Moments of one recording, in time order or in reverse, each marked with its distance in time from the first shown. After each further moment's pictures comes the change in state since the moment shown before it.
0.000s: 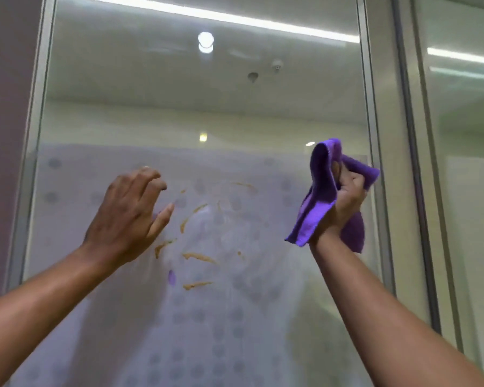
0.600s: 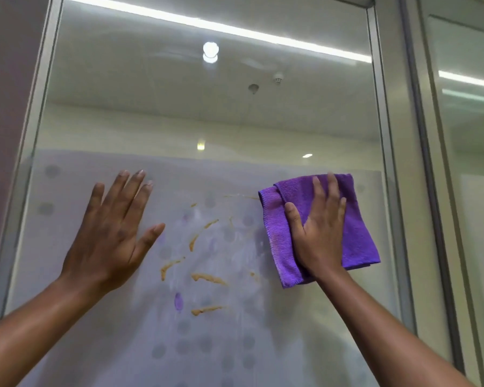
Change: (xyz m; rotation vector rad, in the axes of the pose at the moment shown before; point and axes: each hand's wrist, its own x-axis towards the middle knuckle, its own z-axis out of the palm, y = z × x) left_hand -0.022 -0.041 0.029 0.019 0.037 -0.068; right_hand -0.012 0.056 -0.004 -1.090 -0.434 -0.645
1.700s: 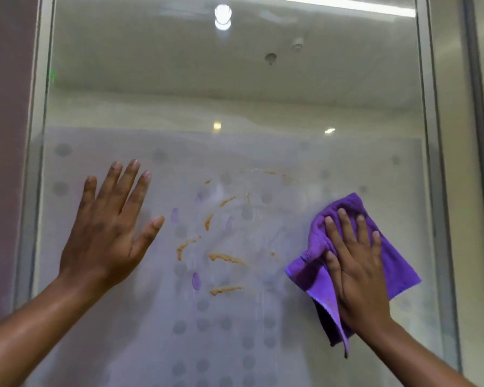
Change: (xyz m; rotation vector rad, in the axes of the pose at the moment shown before) left_hand -0.030 -0.018 0.004 0.087 -0.035 -0.033; right_hand -0.105 0.037 -0.019 -0.050 -0.198 -0.211
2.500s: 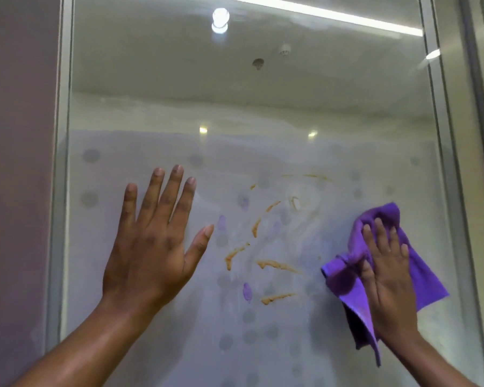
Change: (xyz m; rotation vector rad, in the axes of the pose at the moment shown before) left_hand -0.001 0.001 0.001 -0.008 0.044 0.039; right_hand -0.017 -0.035 0.014 0.030 0.061 0.179
